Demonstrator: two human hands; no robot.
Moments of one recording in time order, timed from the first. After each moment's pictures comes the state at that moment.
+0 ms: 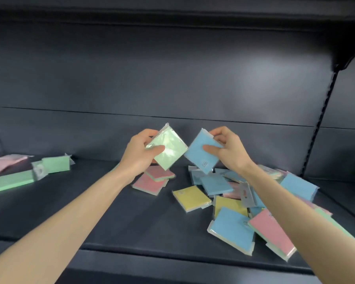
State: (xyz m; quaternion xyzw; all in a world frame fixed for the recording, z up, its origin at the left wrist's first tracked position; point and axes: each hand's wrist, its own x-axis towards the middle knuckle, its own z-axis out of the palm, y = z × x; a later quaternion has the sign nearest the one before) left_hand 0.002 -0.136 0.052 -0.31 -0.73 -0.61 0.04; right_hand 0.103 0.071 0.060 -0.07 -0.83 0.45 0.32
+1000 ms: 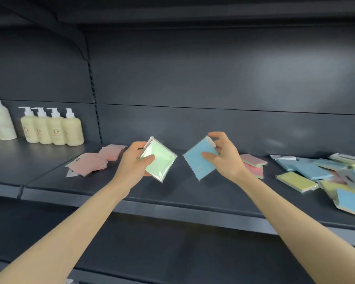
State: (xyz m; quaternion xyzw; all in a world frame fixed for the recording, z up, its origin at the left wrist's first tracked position) left_hand -0.075 -0.480 0.020 -0.21 -0.74 -0.64 0.02; right_hand -0.002 -0.254 0.025 -0.05 -0.83 0.47 0.28
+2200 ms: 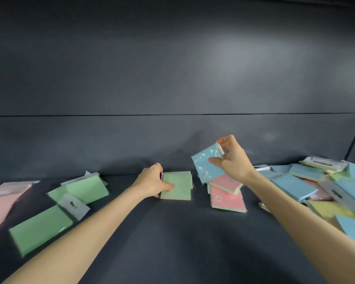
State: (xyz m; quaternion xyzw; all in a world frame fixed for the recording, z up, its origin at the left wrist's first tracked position) left_hand -0.221 -0.240 -0.018 -0.35 -0.87 -0.32 -0.14; right_hand -0.075 -0.063 0.015 -0.21 -0.84 0.38 0.33
